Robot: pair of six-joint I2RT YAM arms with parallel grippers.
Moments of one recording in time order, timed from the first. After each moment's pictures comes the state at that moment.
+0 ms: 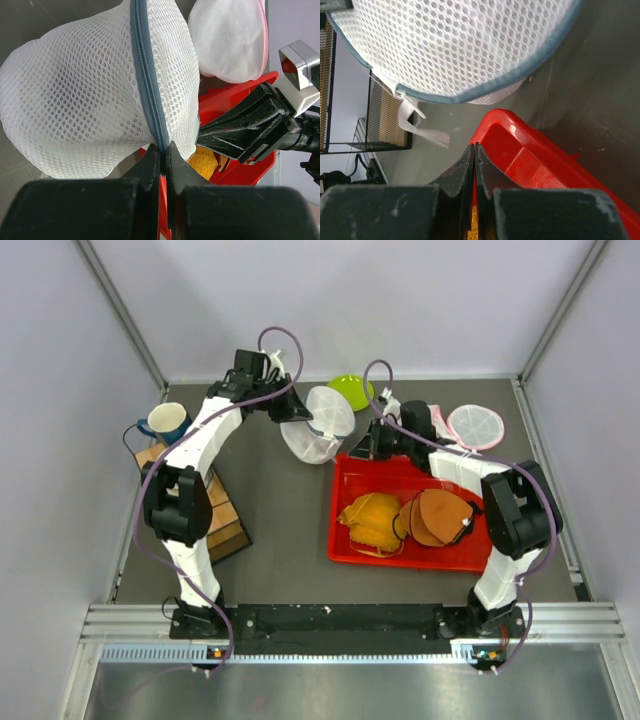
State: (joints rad) left arm -0.25 1.90 1.75 -0.57 0.56 -0.48; right arm 0.40 1.78 1.12 0.15 -0.60 0.52
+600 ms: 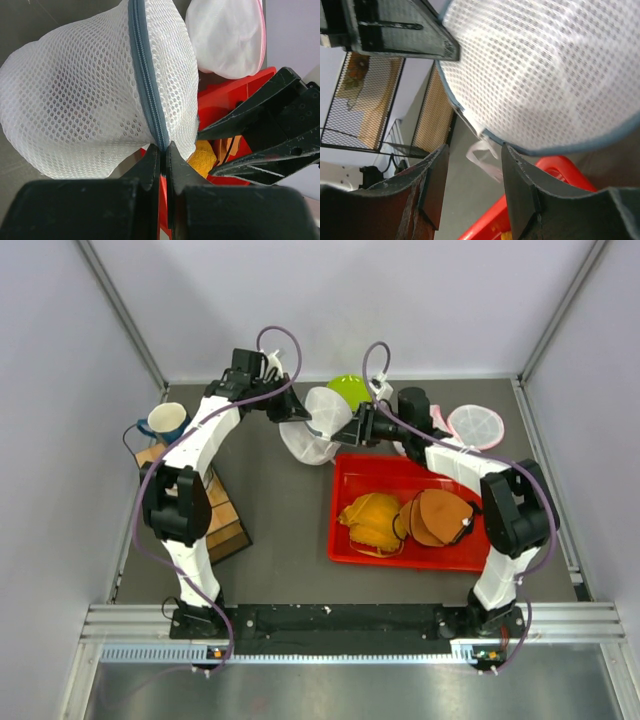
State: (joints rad) left arm -0.24 1.90 1.77 -0.60 0.59 -0.46; right arm 0.42 1.78 1.19 0.26 -0.70 0.59
